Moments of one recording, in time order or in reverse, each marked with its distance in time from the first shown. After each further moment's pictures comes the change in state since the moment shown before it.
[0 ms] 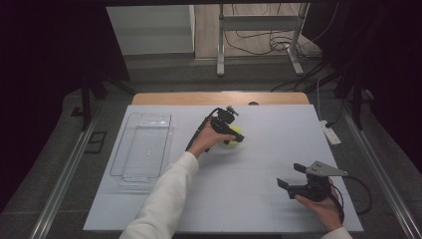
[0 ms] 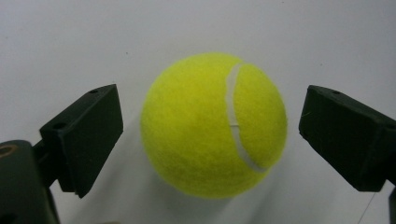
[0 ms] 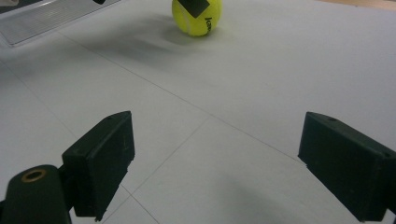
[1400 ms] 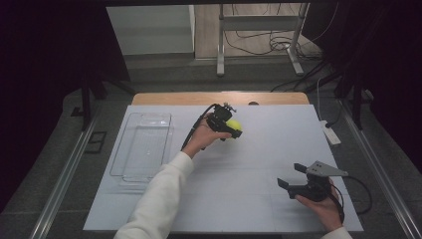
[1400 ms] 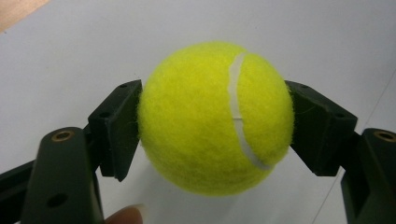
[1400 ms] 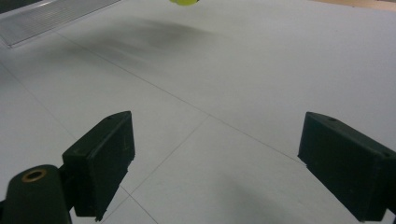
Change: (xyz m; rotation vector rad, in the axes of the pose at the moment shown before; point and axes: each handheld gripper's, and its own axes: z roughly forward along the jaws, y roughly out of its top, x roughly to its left) left arm -0.008 -0.001 -0.041 -0.089 0.015 0.059; right arm 0.000 0.000 -0.001 -0.002 -0.006 0.002
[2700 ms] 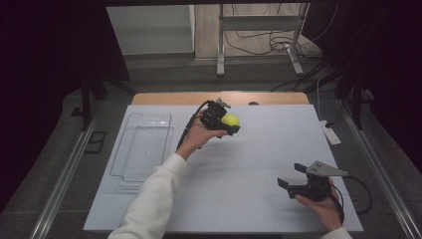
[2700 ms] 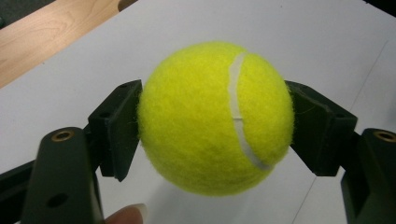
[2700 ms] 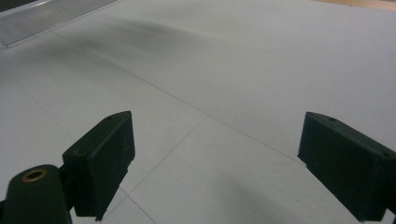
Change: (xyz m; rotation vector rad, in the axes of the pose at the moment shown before) left arm -0.003 -0.005 -0.033 -0.124 0.000 0.011; right arm 0.000 0.000 0.000 0.003 -0.008 0.003
